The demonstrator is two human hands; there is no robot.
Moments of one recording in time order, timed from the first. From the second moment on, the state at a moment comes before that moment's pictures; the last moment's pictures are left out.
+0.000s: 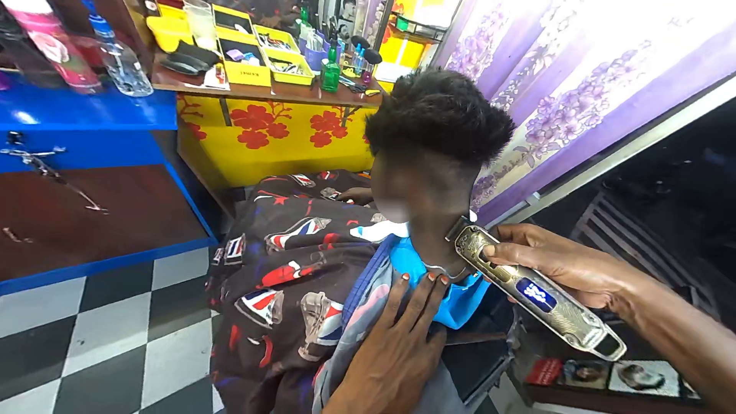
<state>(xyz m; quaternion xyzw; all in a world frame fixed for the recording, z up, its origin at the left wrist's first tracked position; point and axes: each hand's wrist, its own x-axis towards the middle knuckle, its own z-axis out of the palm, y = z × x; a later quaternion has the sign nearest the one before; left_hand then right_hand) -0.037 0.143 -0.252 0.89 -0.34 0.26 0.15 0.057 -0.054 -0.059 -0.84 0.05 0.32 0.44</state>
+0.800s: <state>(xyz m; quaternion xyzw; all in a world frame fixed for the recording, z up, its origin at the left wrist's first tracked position) -0.040 0.141 -0.248 0.90 -0.33 0.24 0.17 0.087 0.019 -0.015 -0.87 0.10 0.43 0.21</state>
